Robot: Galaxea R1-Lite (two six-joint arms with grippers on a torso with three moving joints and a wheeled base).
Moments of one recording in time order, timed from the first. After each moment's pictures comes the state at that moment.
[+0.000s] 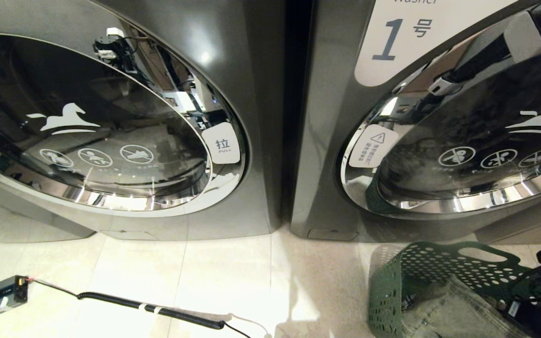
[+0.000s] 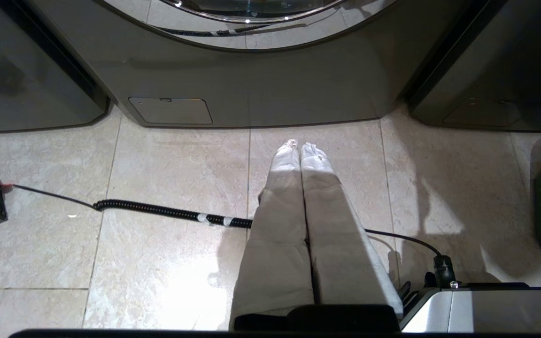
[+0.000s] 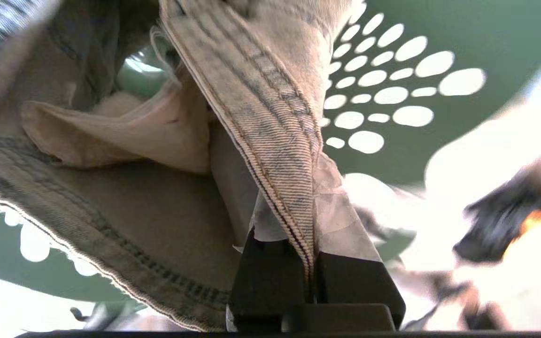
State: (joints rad) left arm 0.00 0.00 0.00 0.00 0.00 0.01; right arm -0.41 1.83 -0.46 -0.15 -0.02 0.48
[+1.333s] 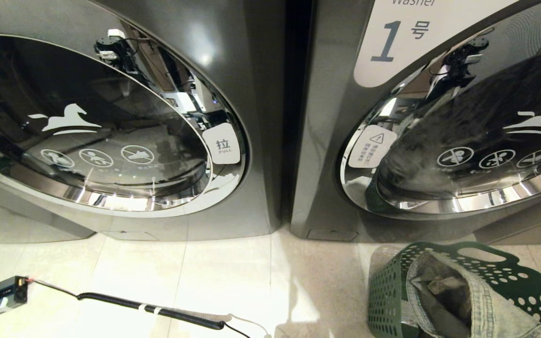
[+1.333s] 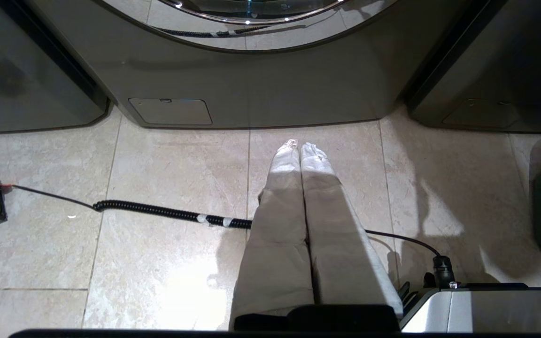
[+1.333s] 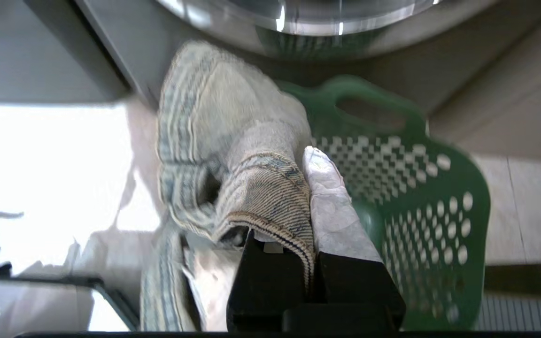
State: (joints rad) left arm 0.00 0.00 0.00 0.00 0.00 0.01; right arm -0.01 0.06 0.00 -0.04 0.02 -0.08
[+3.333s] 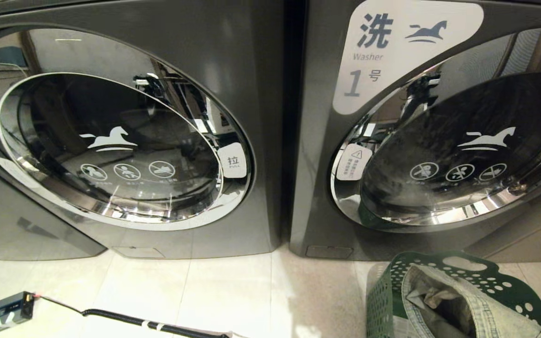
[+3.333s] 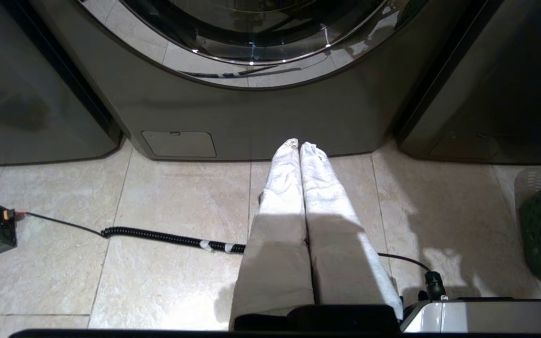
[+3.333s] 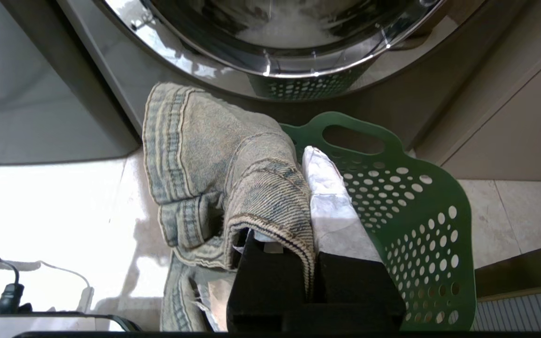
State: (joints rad) left arm 0.00 0.00 0.00 0.00 0.00 0.01; right arm -0.01 0.00 0.00 -0.01 -0.02 -0.01
